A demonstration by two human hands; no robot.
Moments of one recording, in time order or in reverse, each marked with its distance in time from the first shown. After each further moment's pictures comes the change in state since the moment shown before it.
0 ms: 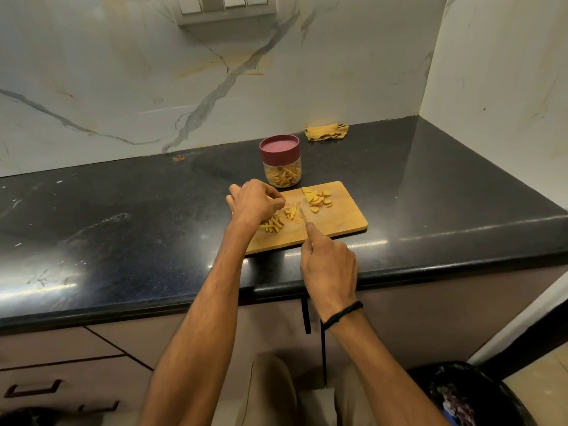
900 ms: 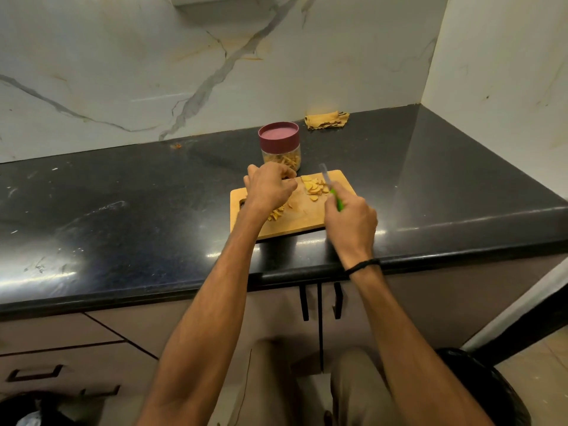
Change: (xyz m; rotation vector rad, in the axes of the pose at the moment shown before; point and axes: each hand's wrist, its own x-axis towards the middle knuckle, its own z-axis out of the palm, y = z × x) left_hand 0.006 0.017 0.013 0.006 -0.002 0.179; right_hand 0.051 0.030 -0.005 0.377 0.262 0.042
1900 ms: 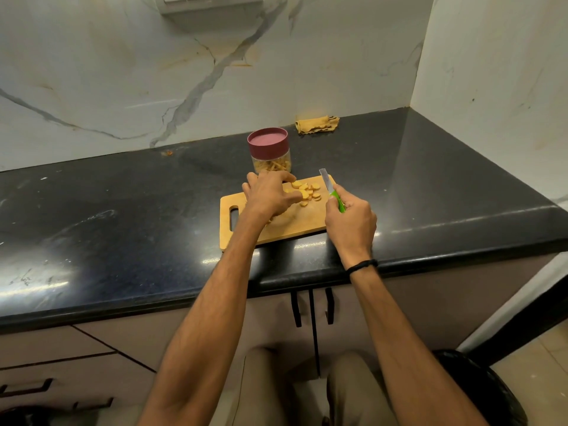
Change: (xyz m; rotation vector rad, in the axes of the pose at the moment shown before) left_hand 0.004 0.014 0.014 0.105 -0.095 0.008; right_hand 0.018 0.022 -0.001 0.120 0.052 0.132
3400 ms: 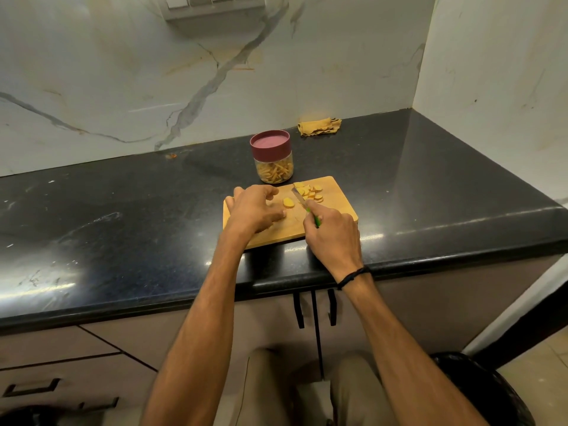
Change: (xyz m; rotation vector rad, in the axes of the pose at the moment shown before) left_hand -0.030 -0.027 -0.015 -0.044 -0.010 -0.072; right_hand -0.025 -0.016 0.000 -0.281 -0.237 -0.282
